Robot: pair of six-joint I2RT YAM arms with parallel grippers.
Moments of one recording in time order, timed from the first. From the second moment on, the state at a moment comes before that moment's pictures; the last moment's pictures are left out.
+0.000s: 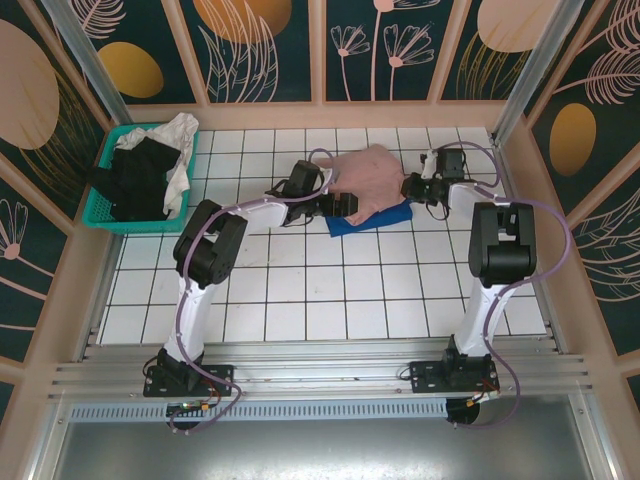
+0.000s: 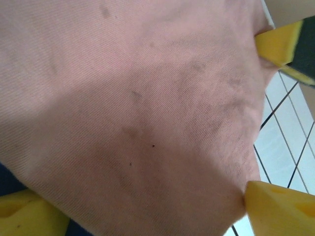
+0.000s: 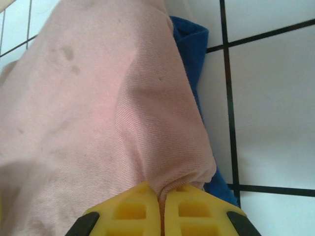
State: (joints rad) left arm -0.56 2.24 1.53 0.03 0.48 -0.51; right arm 0.04 1.95 1.28 -0.18 -0.43 0.31
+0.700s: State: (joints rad) left arm -0.51 2.19 1.53 -0.03 0.50 -0.53; right arm 0.05 1.75 1.23 -0.27 -0.40 0.44
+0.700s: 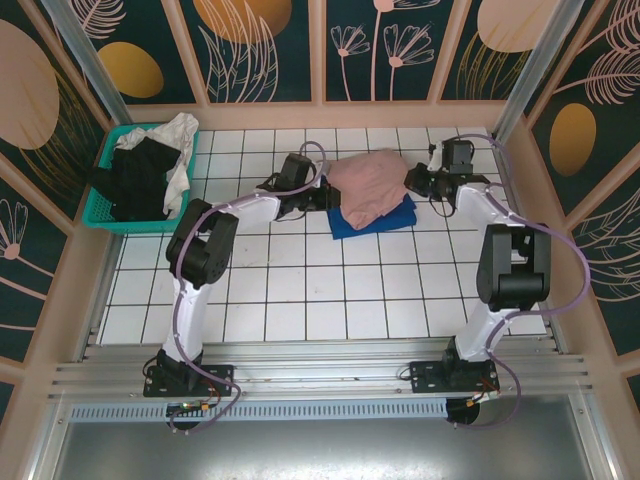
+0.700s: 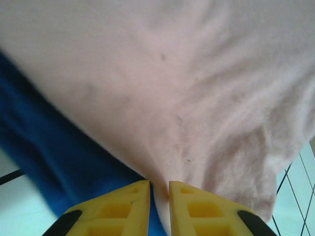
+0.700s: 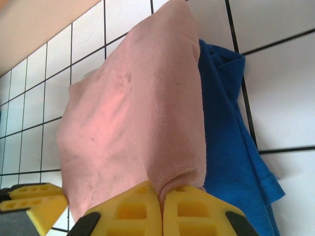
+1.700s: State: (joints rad) left arm -0.39 1.91 1.31 -0.07 0.39 -0.41; right arm 0.47 1.77 1.26 -0.25 0.06 0.40
